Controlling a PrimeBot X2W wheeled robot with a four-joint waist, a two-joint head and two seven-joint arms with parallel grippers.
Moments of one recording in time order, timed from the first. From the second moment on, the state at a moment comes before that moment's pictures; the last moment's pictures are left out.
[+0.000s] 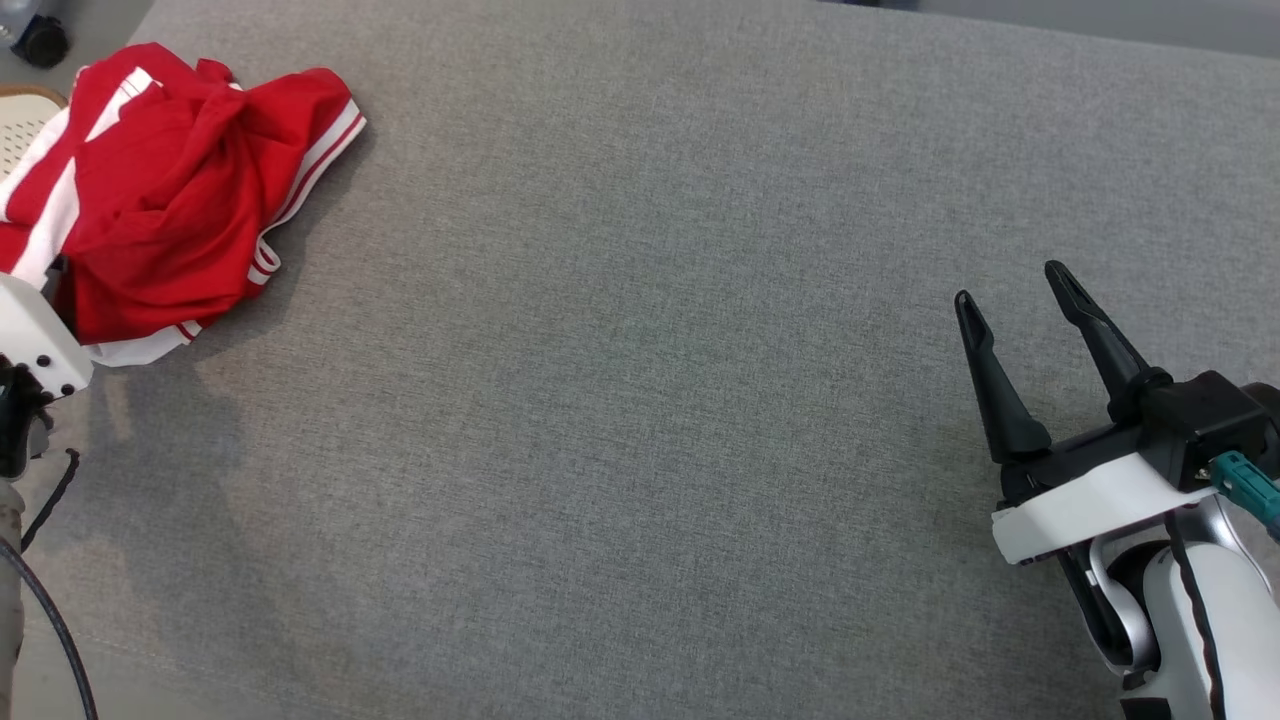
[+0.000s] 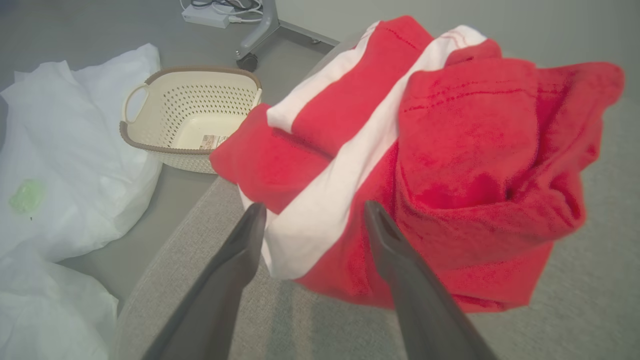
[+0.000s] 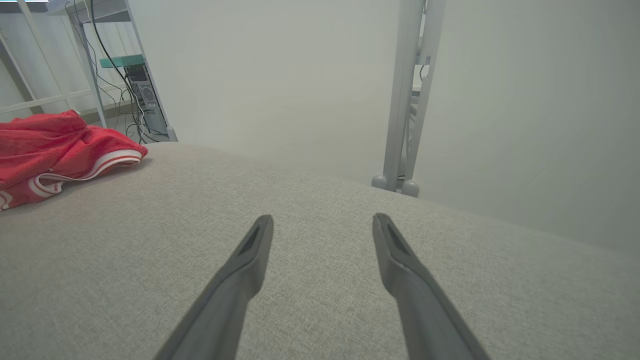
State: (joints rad) left arm -0.86 0.40 -0.01 1.03 -0.46 -0.04 0.23; right arm -0.28 -0.16 0.14 0.05 0.12 0.13 -0.10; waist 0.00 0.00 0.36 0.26
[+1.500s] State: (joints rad) left arm -0.54 0.27 -0.20 0.46 -0.35 0.10 -0.11; right arm -0.13 -0.07 0.07 0.07 0.12 0.13 -0.16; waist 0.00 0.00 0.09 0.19
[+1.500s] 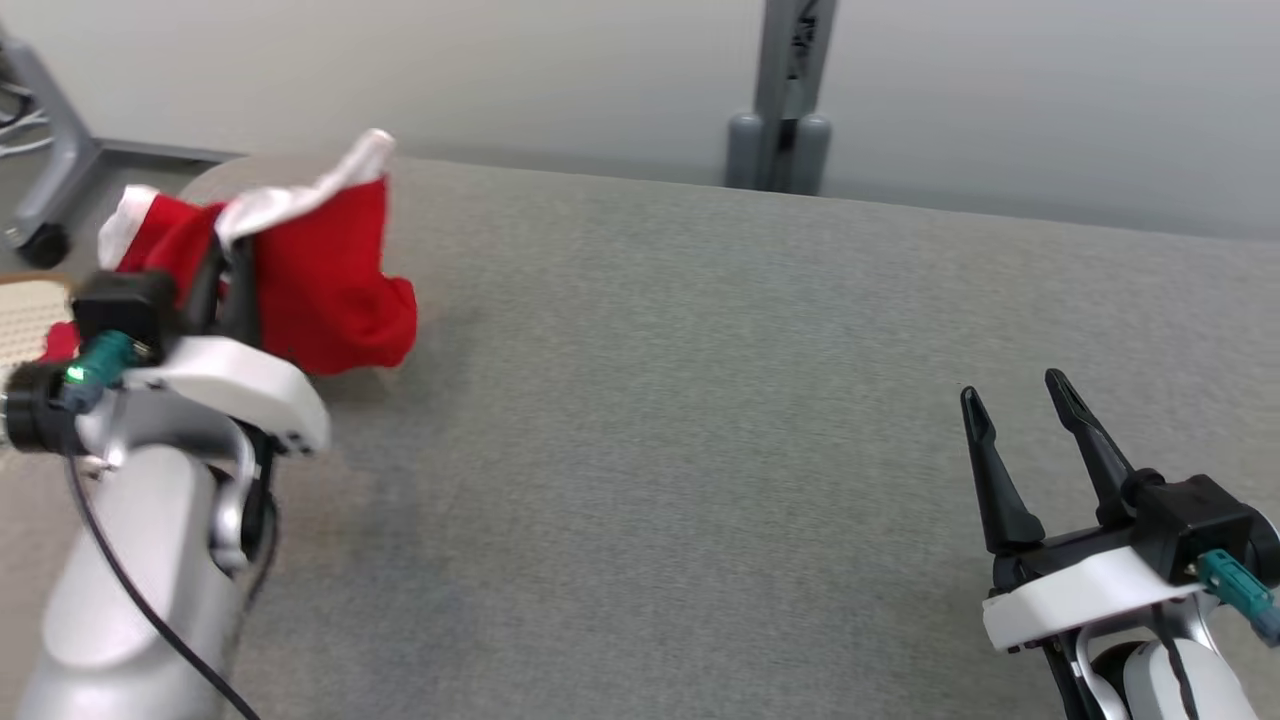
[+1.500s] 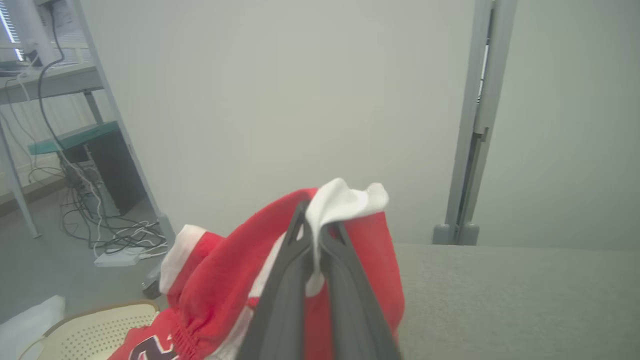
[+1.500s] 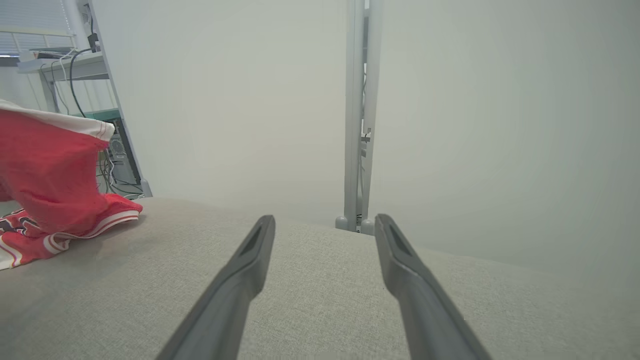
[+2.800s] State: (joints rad) left arm -0.40 0.05 -0.80 0.42 -0.30 -0.04 0.04; right arm -0.14 -0.05 0.03 0.04 0.16 0.13 -0.16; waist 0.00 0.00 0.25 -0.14
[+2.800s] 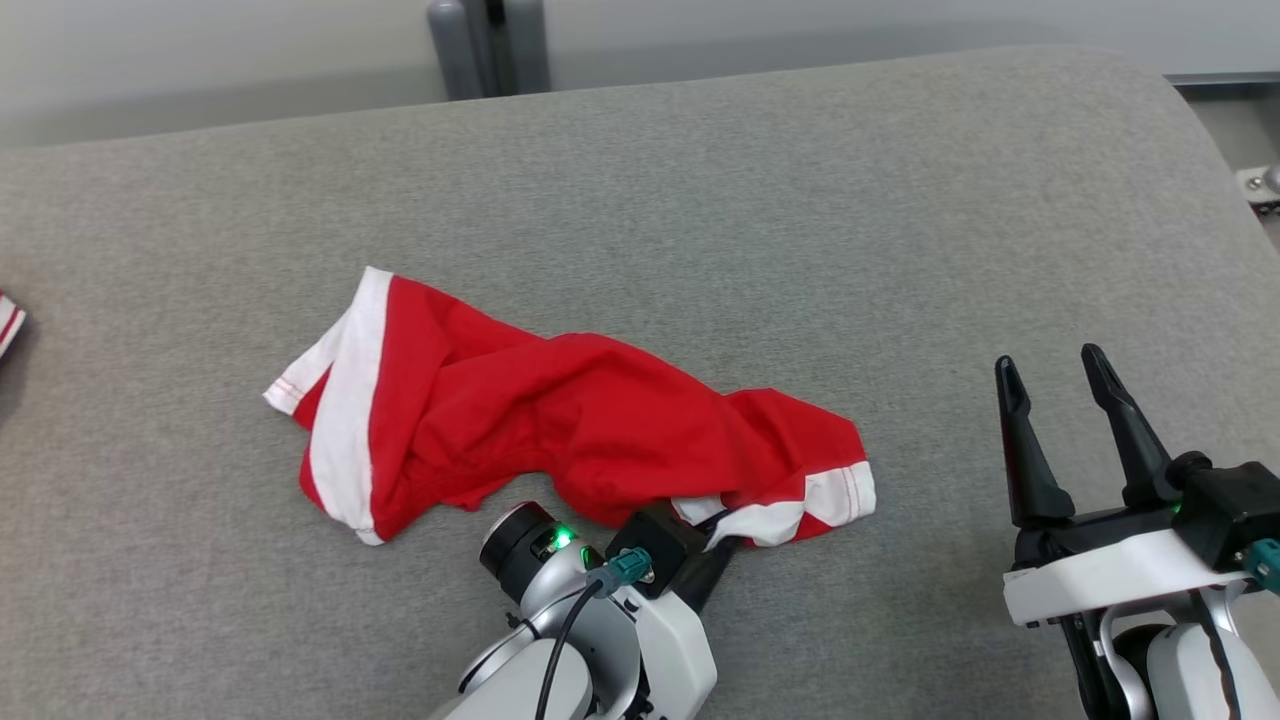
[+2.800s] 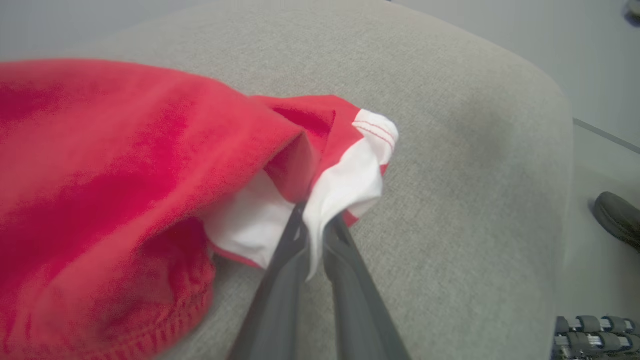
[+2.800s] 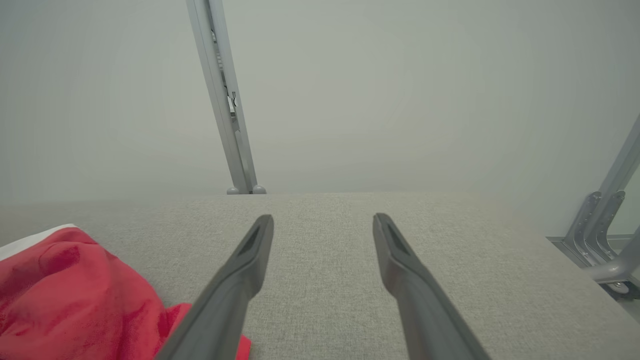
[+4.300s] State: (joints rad) left arm -0.10 0.34 -0.34 -0.01 -0.42 0.28 -0.18; right arm -0.03 -0.05 0.00 0.04 0.14 0.13 -0.13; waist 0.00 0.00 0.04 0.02
